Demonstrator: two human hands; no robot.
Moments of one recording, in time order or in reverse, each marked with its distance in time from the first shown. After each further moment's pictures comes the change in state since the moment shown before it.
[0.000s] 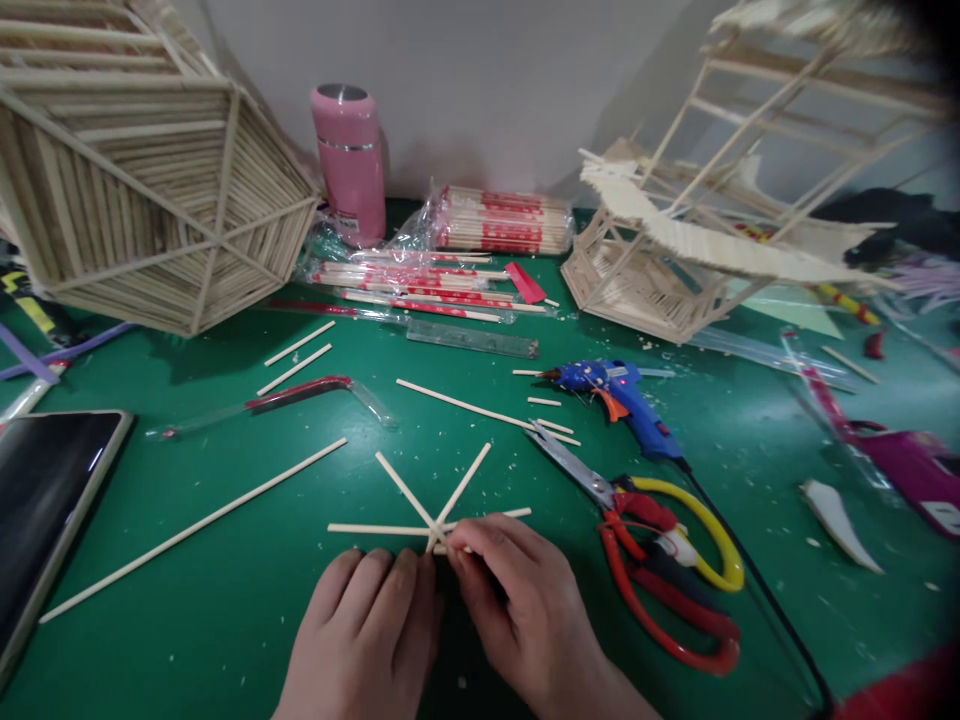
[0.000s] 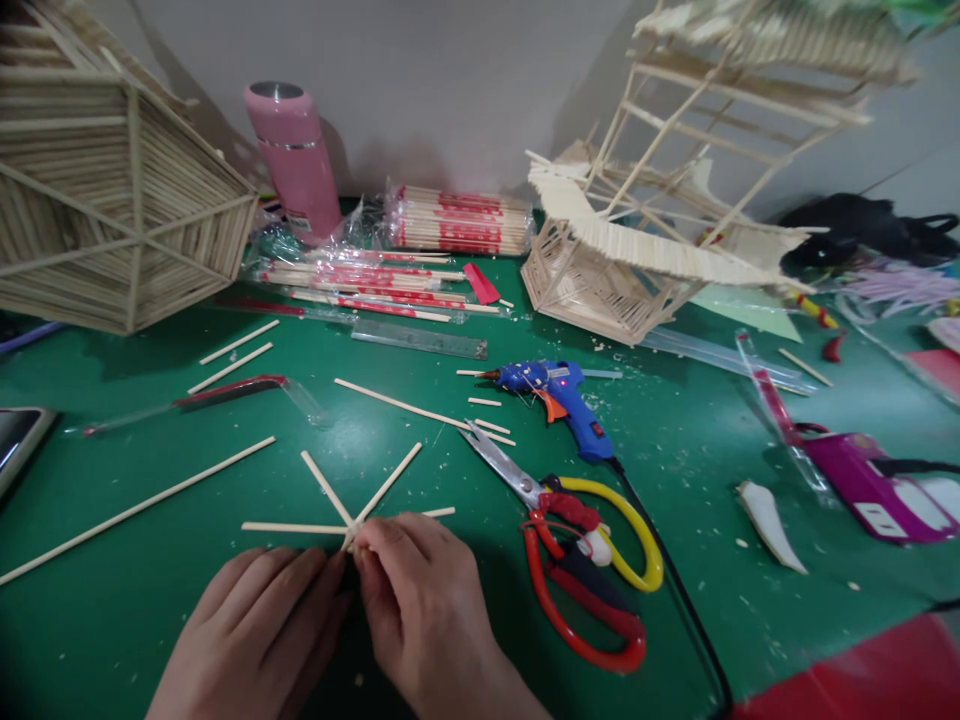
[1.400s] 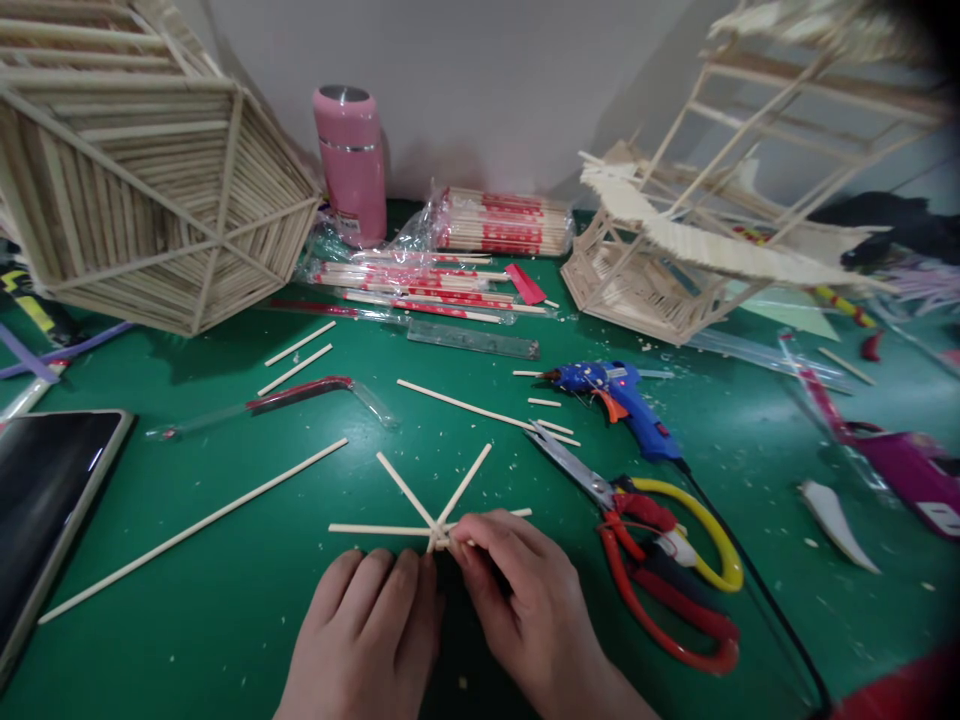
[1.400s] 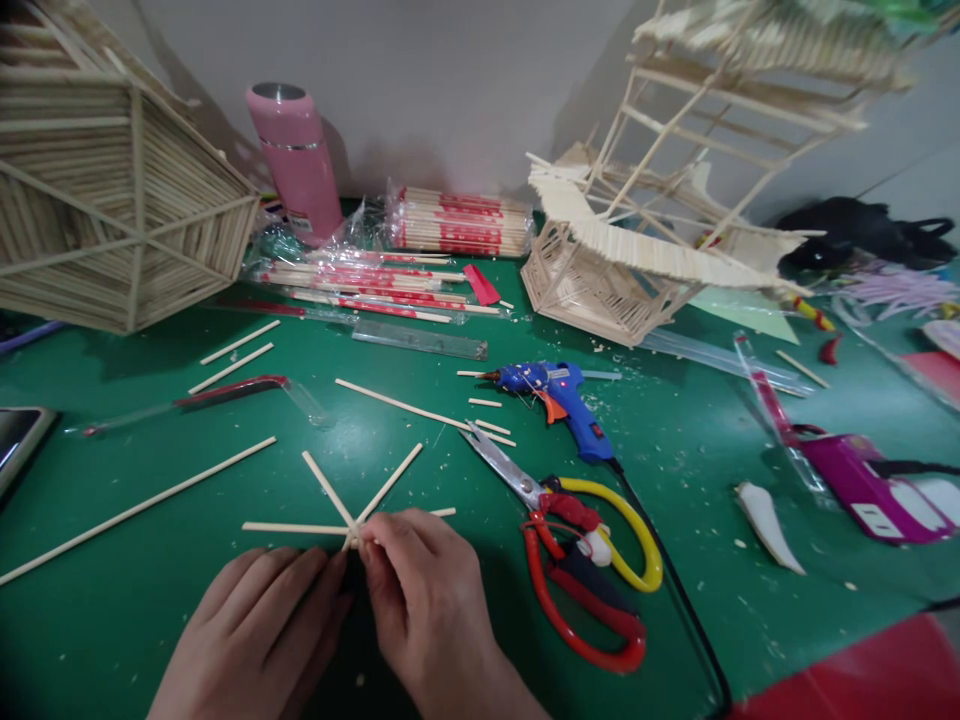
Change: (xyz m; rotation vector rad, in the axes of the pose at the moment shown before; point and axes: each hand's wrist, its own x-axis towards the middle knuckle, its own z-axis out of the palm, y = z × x) left_hand 0.000 0.000 0.001 -0.012 0.006 -0.016; right_hand -0.002 0.004 0.002 0.066 0.023 0.025
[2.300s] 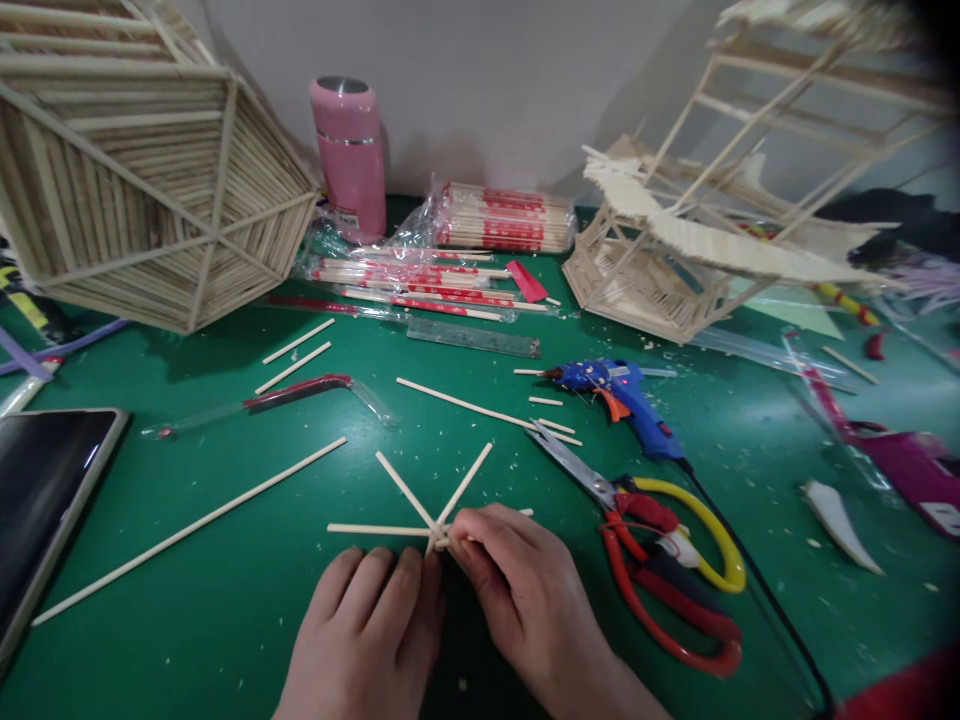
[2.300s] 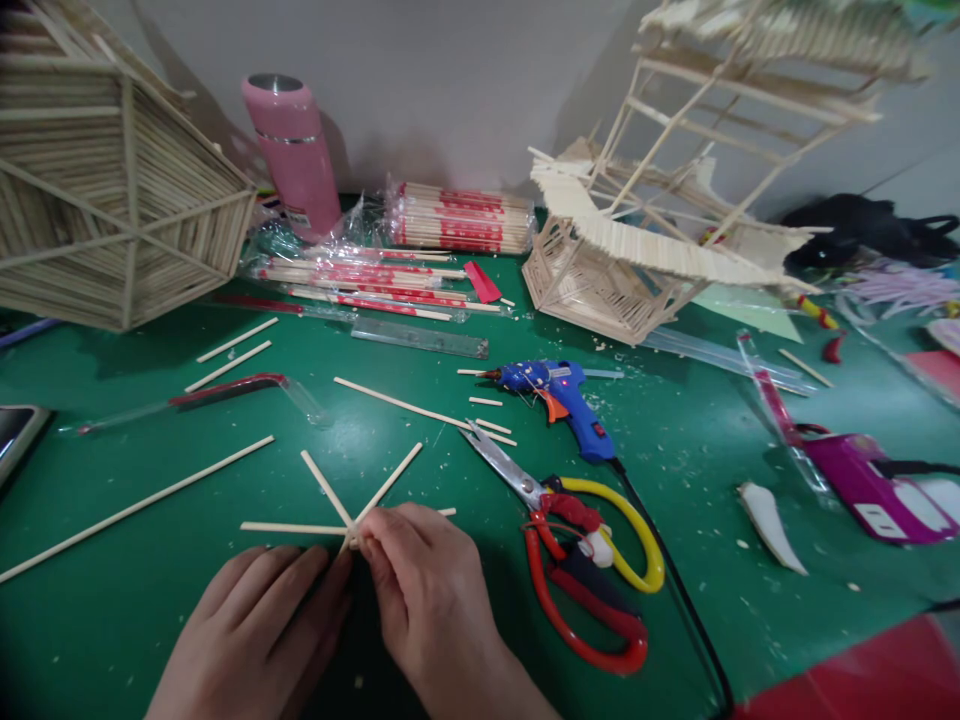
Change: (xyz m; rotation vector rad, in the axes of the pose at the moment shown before) left_hand 0.003 -0.001 0.000 0.022 0.004 0.019; right_hand 0.006 -0.001 -0.004 -0.066 -0.037 -0.014
